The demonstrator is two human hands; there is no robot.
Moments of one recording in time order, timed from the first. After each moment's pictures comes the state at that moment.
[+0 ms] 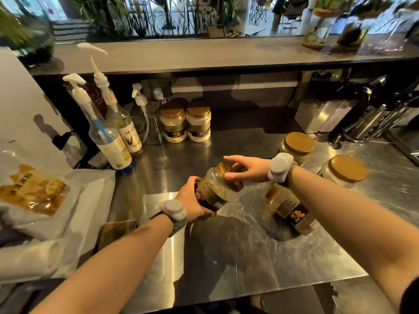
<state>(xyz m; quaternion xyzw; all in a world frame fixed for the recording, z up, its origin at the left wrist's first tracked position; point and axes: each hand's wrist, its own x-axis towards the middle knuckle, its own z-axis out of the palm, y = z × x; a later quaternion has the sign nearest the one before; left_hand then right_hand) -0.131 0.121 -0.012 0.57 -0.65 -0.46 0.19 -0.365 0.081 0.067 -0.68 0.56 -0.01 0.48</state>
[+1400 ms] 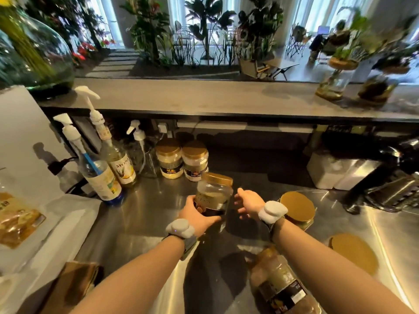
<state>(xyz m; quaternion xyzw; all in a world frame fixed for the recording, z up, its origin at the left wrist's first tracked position) -0.246 0.038 0.015 0.71 -0.51 -0.41 0.25 -0.418 -0.008 0.041 -0.45 0.68 -0.22 0.54</state>
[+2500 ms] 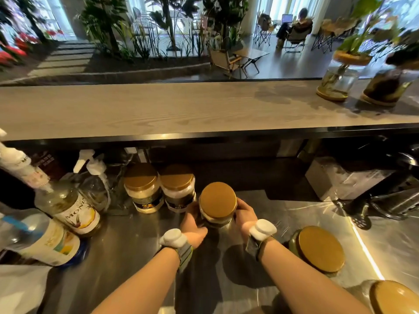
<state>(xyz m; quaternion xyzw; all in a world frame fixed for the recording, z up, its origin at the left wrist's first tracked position) -0.250 -0.112 -0.035 0.67 -0.50 -0.51 0.21 -0.397 -0.117 -0.018 -0.22 0.64 -0.47 0.57</state>
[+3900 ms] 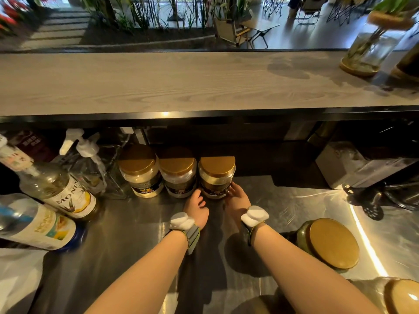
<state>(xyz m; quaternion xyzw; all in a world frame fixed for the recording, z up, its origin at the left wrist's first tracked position) -0.262 -0.137 -0.070 0.66 -0.41 -0.57 0.28 -0.391 -0.144 -0.081 -0.29 0.65 -0.42 0.56</state>
